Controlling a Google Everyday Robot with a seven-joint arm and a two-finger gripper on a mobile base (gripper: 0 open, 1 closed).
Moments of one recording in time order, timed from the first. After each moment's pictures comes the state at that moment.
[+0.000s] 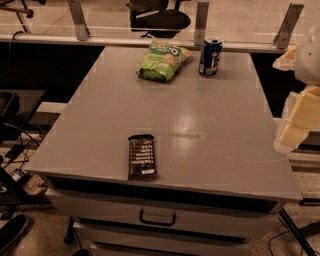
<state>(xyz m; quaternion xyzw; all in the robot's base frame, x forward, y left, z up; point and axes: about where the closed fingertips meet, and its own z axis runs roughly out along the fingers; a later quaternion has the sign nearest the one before) 0.439 -0.215 0.977 -0.60 0.78 -0.03 0.16</state>
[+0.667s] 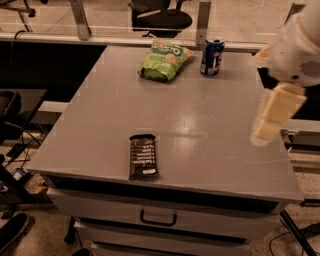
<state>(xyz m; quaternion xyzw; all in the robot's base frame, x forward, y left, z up) 0.459 -0.181 0.970 -0.63 0.75 -0.02 0.18</state>
